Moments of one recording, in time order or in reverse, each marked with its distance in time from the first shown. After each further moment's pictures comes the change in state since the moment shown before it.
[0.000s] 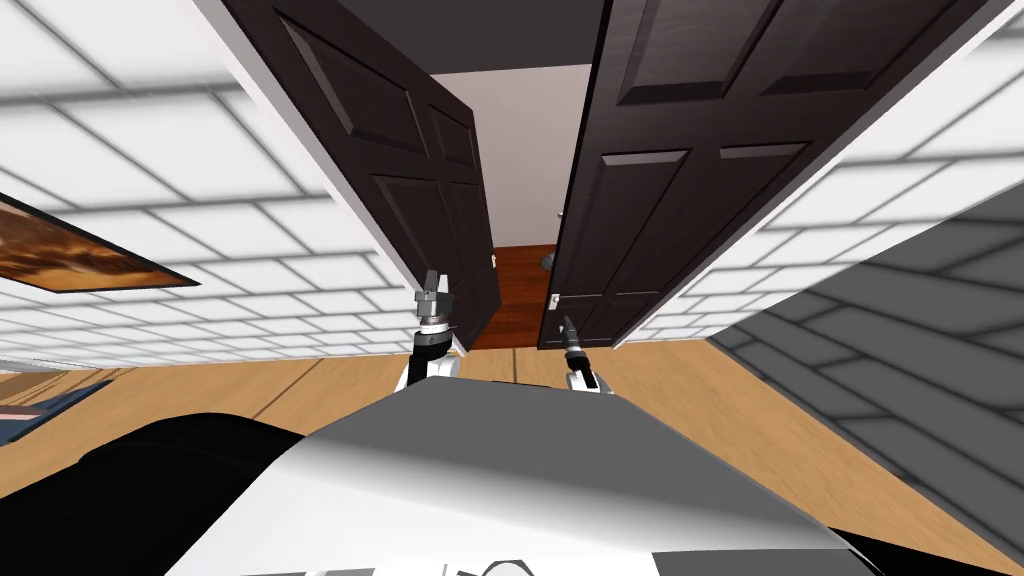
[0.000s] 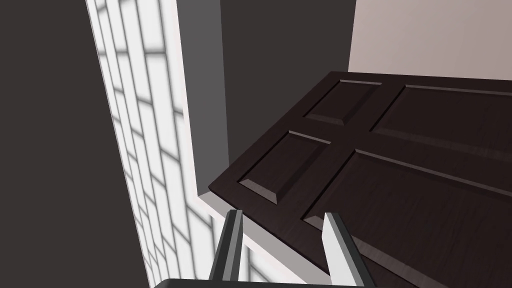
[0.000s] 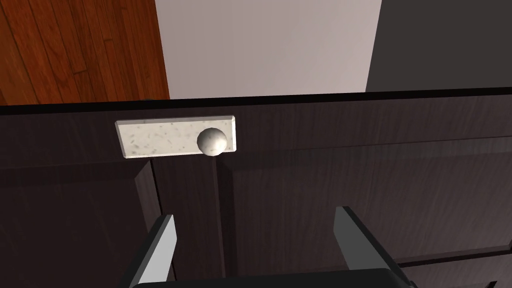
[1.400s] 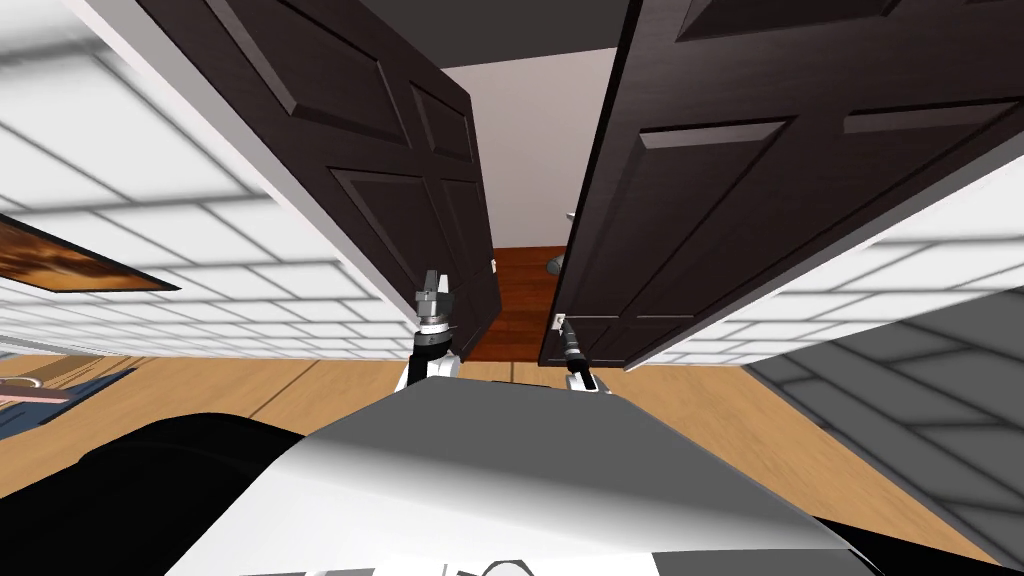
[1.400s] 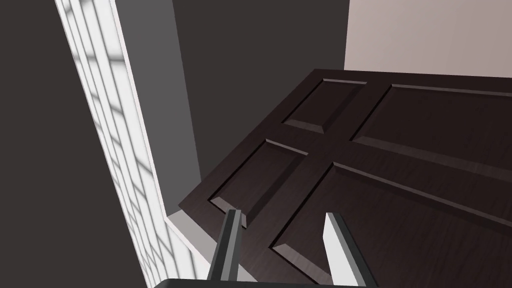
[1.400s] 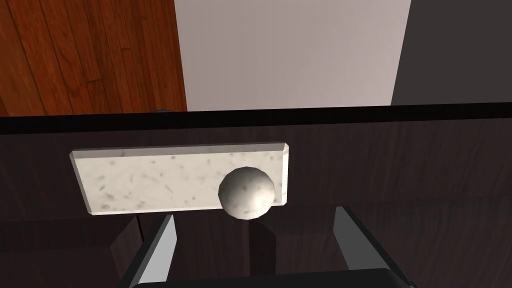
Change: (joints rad) arm -0.059 0.006 -0.001 0.158 -0.019 -0.038 0.004
